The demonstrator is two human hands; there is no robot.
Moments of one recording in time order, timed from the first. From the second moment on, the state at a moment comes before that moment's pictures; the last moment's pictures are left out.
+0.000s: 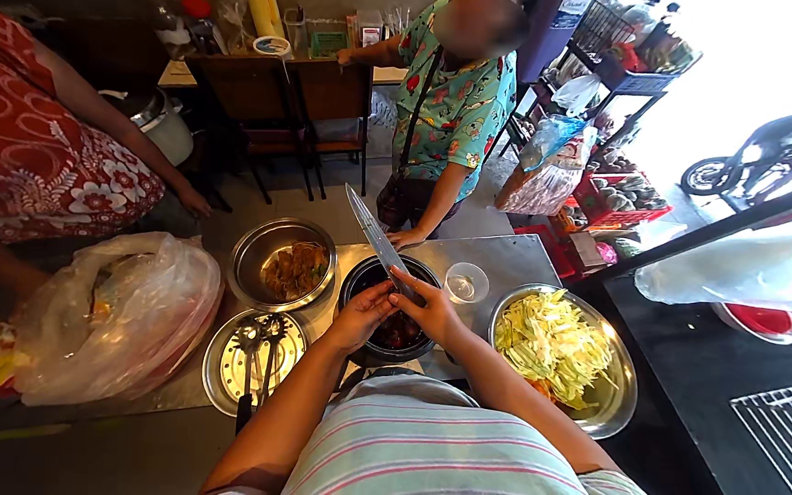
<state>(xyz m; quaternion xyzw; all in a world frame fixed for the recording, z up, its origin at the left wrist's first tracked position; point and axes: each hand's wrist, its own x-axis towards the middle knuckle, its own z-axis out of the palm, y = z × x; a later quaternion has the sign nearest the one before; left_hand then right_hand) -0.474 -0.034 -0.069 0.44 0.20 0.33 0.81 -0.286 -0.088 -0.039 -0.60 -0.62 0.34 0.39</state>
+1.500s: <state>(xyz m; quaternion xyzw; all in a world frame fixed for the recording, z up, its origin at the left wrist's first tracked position) -0.461 -0.049 -0.062 0.36 0.25 0.33 0.84 -0.276 -0.101 -0.036 -0.62 -0.61 0.33 0.37</state>
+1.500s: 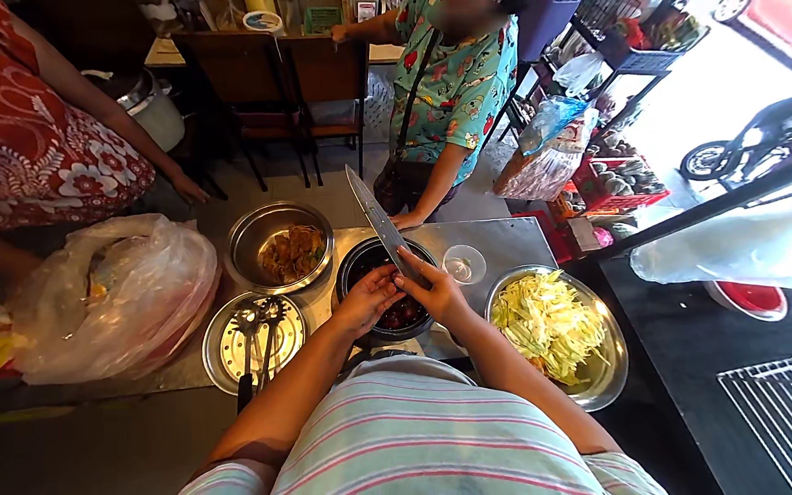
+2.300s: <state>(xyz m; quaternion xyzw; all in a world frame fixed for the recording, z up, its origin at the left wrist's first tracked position) -0.454 -0.053 -0.069 0.22 0.24 0.35 0.87 -0.278 -0.099 -0.027 -0.61 -0.53 0.43 0.40</state>
